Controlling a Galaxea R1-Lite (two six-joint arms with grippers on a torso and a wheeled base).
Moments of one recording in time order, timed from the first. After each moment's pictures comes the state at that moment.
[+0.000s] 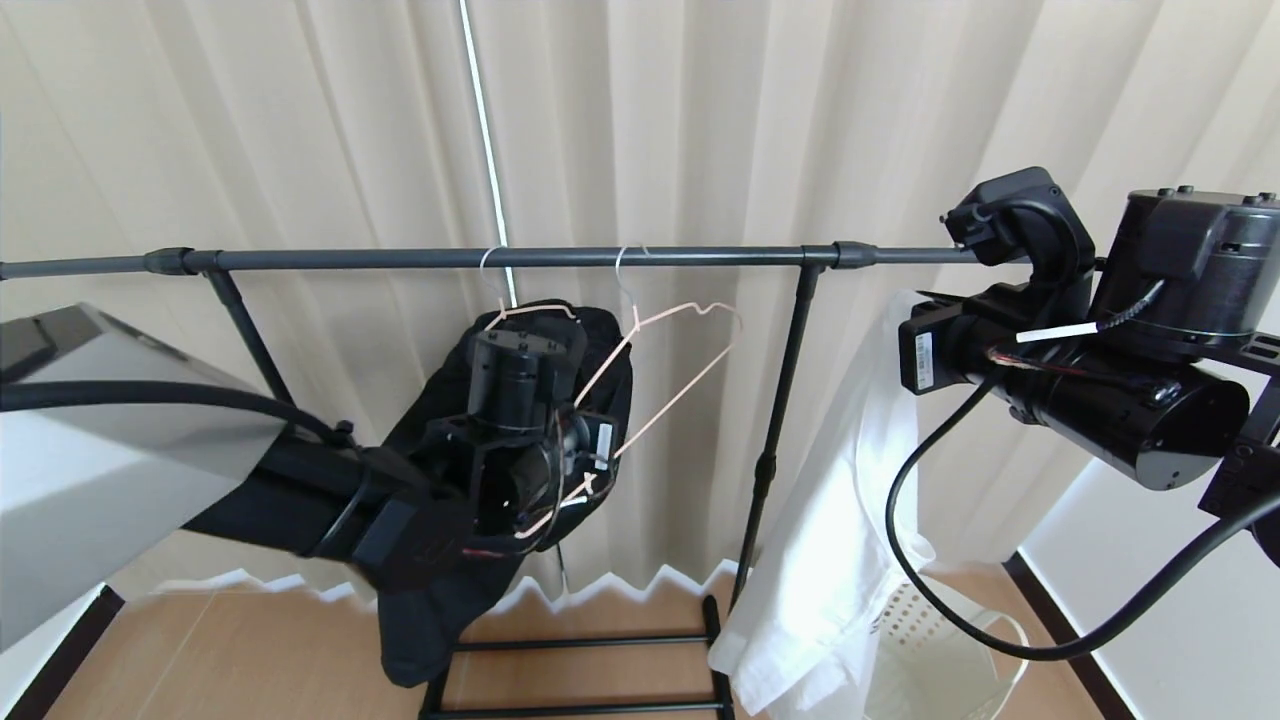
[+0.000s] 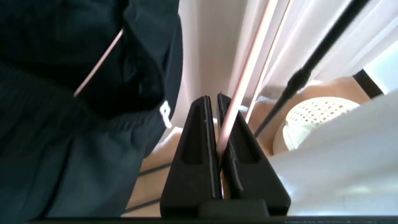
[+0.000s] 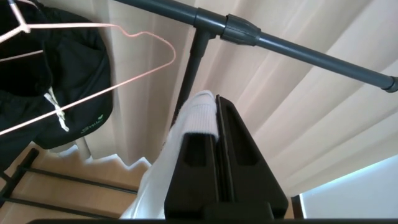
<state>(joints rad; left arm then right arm) -0.59 2.02 -1.02 -0.63 0.32 -0.05 0.50 1.61 -0.91 -0.58 -0.40 -0.18</state>
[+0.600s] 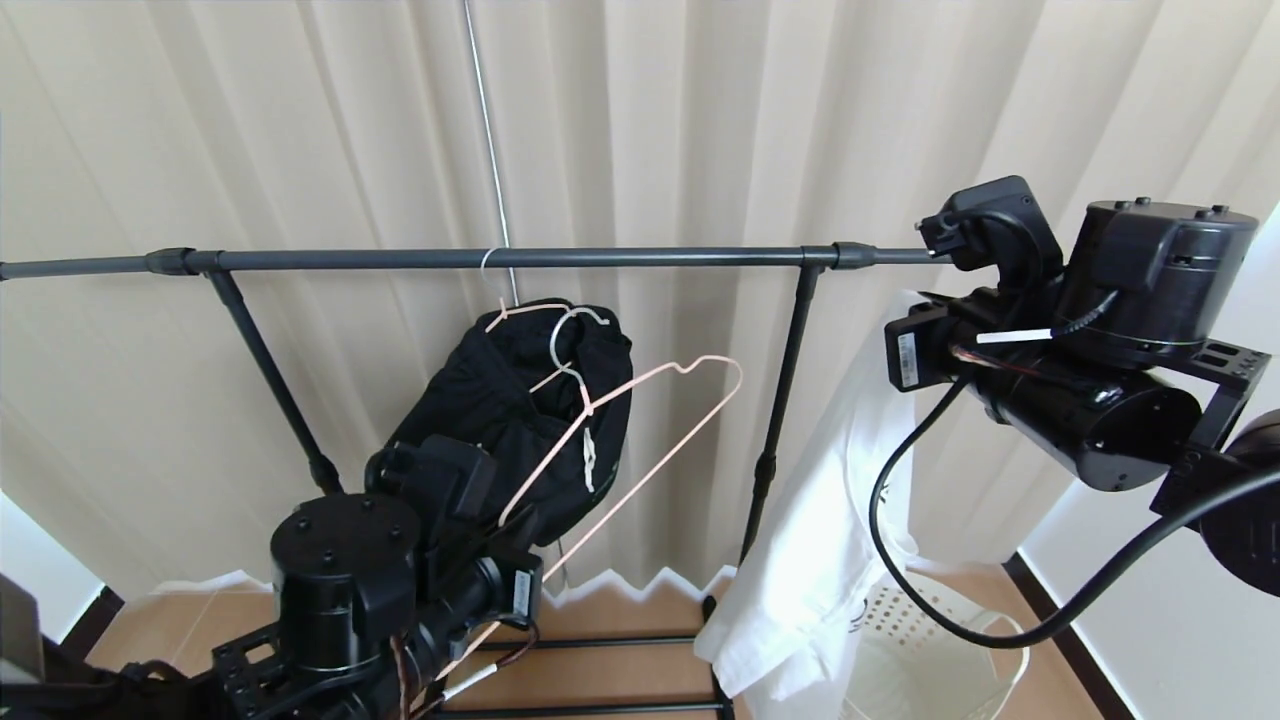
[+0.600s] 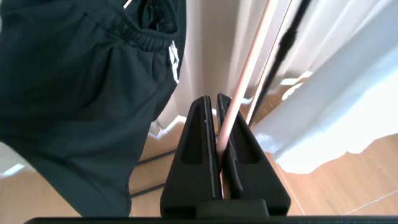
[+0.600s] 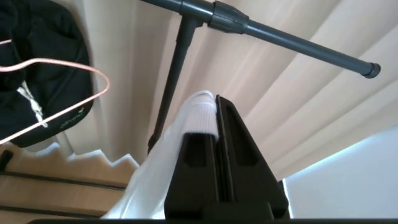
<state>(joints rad) -0.70 1.79 -0.33 -1.15 0.38 -0.04 0.52 1.67 -0.92 -0.65 -0.55 -0.20</state>
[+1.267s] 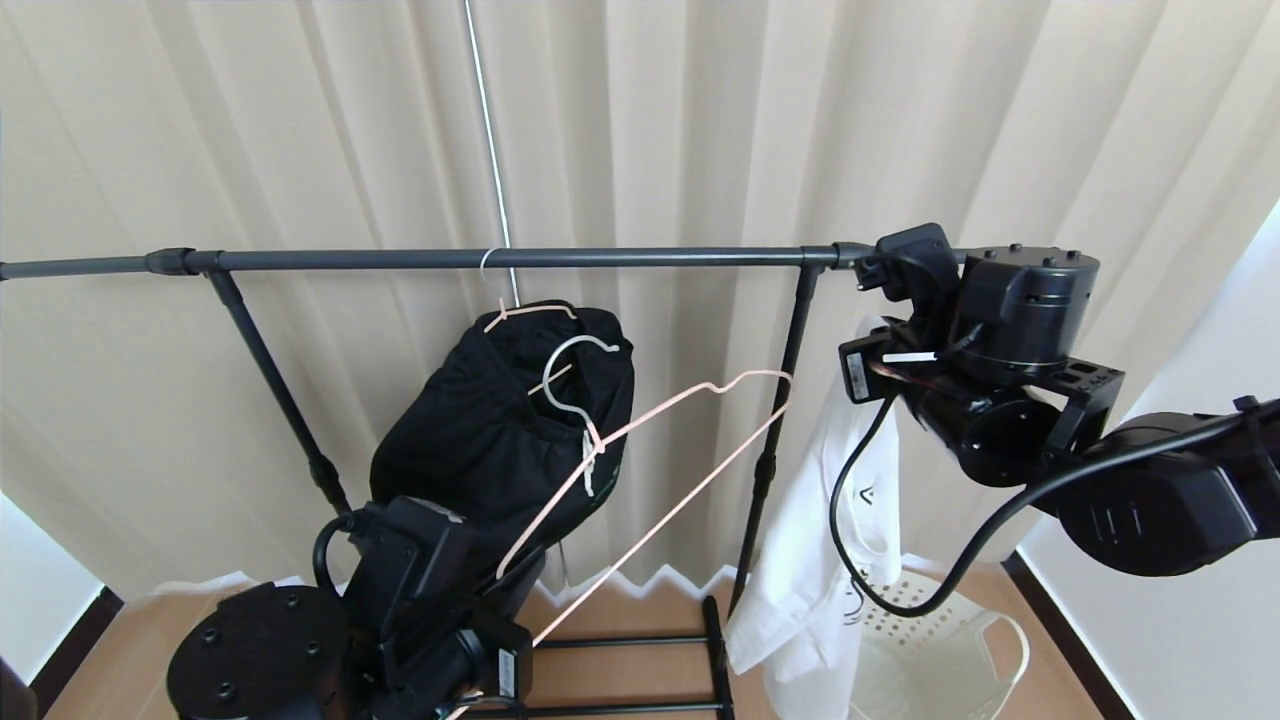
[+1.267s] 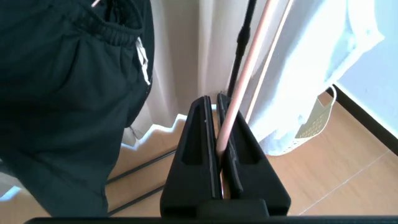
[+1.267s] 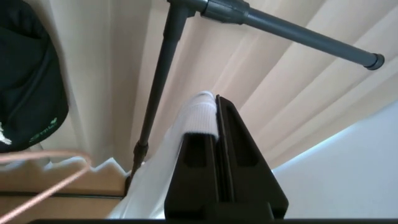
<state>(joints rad) -0.79 1.80 -0.13 -1.46 0.33 -0.04 0.51 1.83 -0.97 -0.73 -0.62 -0.21</state>
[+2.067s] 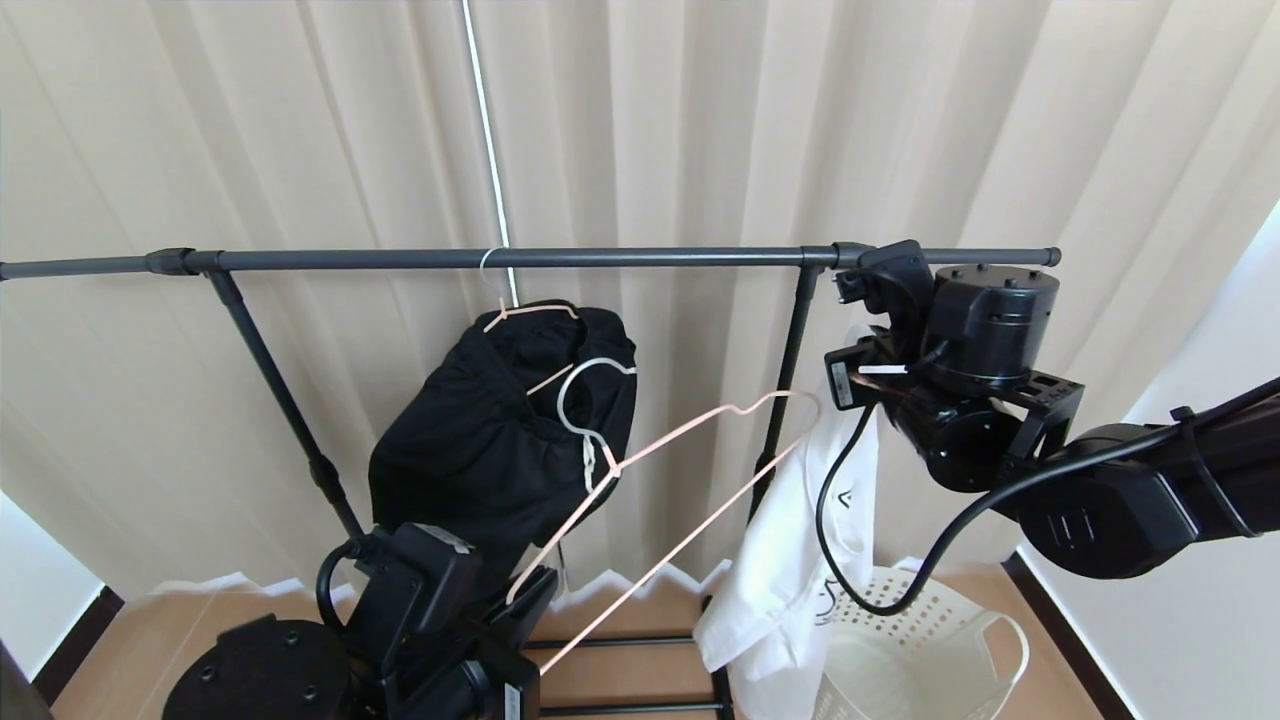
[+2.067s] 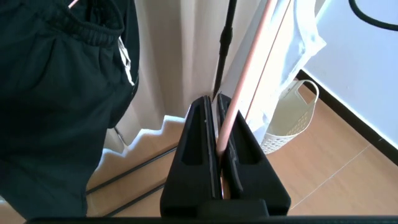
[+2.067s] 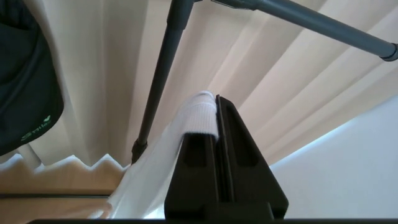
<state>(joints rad) -0.84 1.83 -0.08 -1.53 0.32 -0.05 0.52 1.89 -0.97 -0.78 -0.64 -0.21</state>
